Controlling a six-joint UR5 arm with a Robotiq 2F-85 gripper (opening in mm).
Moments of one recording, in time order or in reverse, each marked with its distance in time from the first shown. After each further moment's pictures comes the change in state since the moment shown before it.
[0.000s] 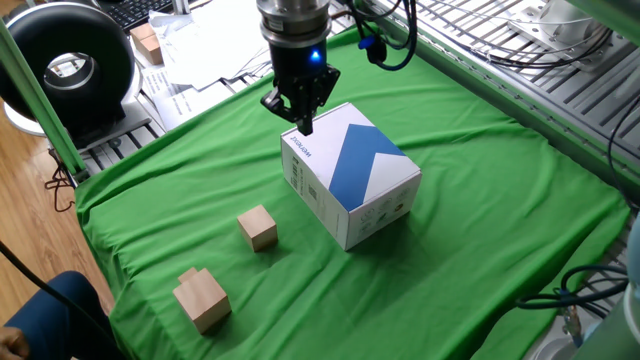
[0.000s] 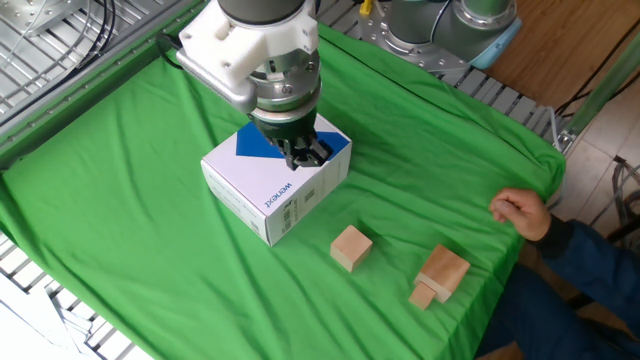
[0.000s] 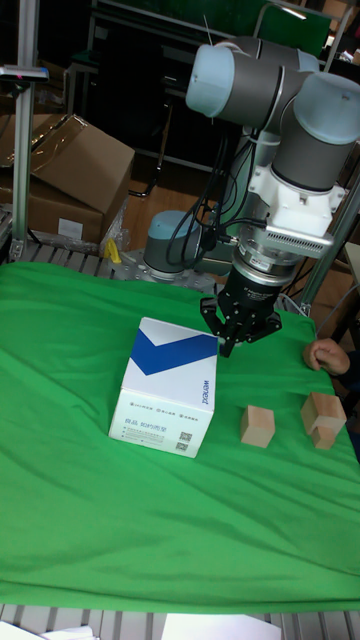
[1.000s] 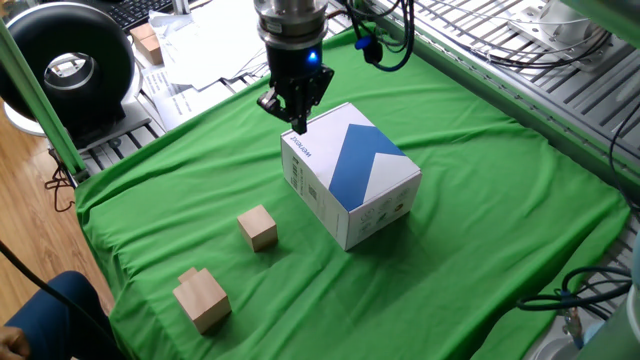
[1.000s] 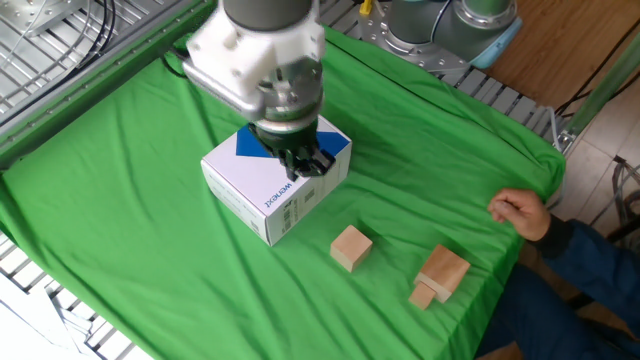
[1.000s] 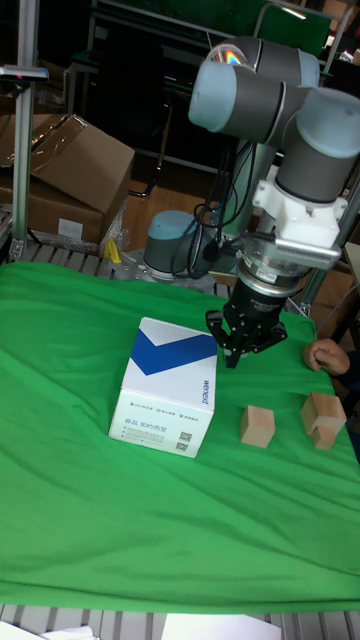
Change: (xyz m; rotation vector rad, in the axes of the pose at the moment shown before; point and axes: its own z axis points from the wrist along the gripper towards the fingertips) arm -0.008 0.017 0.017 -0.014 -0.026 -0.053
